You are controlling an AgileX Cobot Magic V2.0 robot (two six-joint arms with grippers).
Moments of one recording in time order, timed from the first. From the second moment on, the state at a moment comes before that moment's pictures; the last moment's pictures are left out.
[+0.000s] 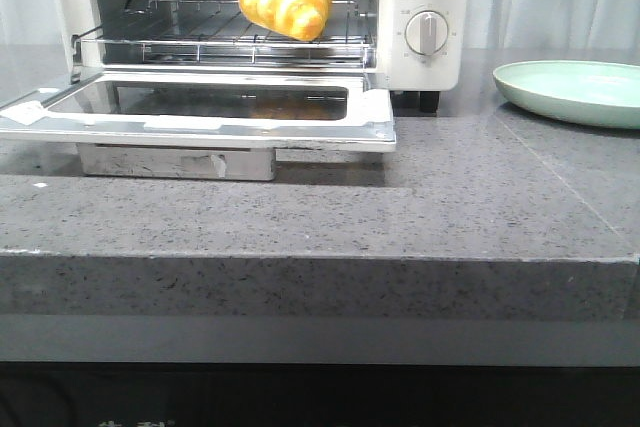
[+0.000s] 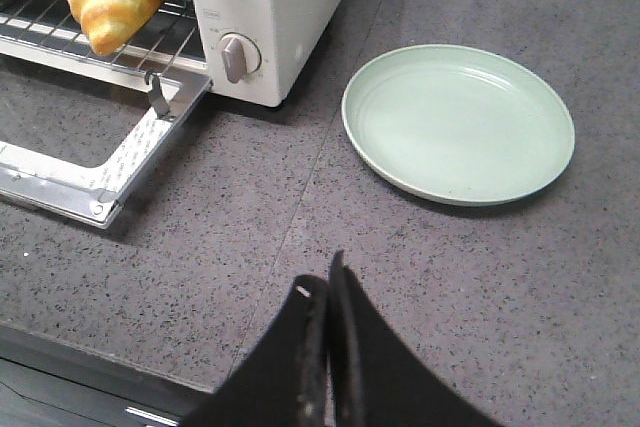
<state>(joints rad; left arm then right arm) -0.58 0.71 -0.89 0.11 0.84 -0.14 0.47 0.54 -0.83 -0.29 0.84 0.33</state>
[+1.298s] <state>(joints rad) -0.09 0.01 -0.09 -0.23 0.27 -0.14 0.47 0.54 -0.83 -0.29 0.84 0.33</state>
